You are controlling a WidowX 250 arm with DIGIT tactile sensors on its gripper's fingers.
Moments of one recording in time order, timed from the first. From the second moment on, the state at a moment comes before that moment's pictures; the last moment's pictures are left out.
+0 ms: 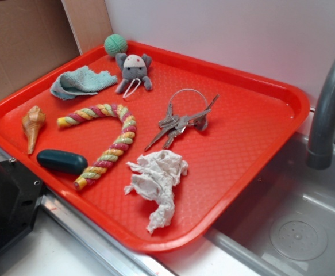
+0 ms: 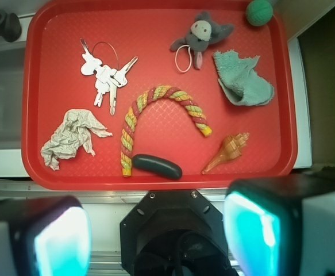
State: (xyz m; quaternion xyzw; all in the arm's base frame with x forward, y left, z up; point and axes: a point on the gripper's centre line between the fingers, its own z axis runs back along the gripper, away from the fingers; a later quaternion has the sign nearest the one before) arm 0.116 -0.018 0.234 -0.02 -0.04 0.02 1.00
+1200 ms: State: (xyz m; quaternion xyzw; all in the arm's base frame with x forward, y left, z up) arm 0.130 -0.135 0.061 -0.04 -0.01 -0.47 0.88
